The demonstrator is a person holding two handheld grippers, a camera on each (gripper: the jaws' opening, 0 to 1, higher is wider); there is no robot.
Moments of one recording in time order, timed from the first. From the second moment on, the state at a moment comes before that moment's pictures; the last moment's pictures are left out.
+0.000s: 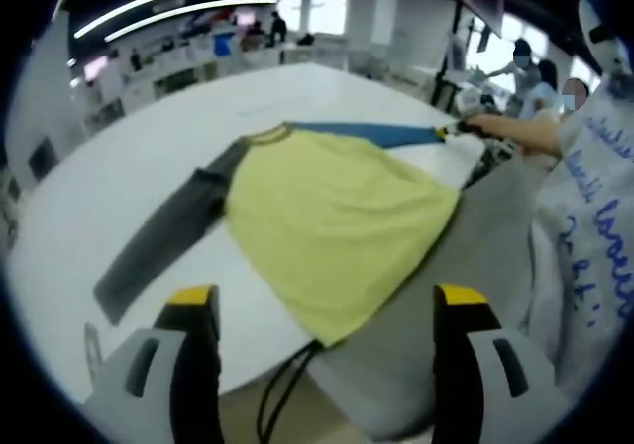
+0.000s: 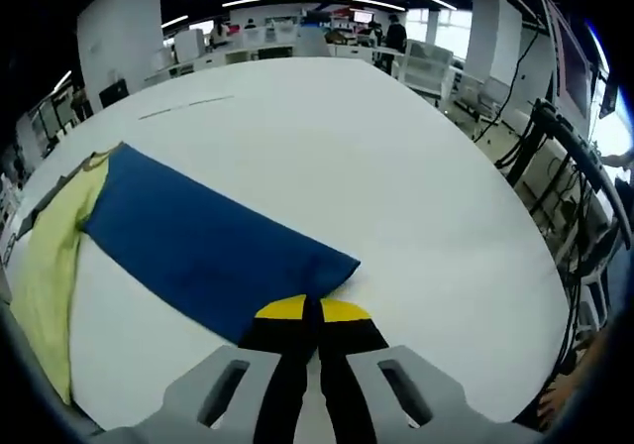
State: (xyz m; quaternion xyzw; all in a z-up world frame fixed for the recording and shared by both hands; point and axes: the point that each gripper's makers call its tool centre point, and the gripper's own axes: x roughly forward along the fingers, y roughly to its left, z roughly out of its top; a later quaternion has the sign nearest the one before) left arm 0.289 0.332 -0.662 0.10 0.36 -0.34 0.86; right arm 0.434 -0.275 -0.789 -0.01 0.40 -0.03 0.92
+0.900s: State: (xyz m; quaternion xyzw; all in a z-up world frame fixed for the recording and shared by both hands) left arm 0.287 0.340 -0.664 0.09 0.35 -0.33 0.87; right arm 0.481 -0.296 -0.711 -0.10 0.35 -0.03 0.93
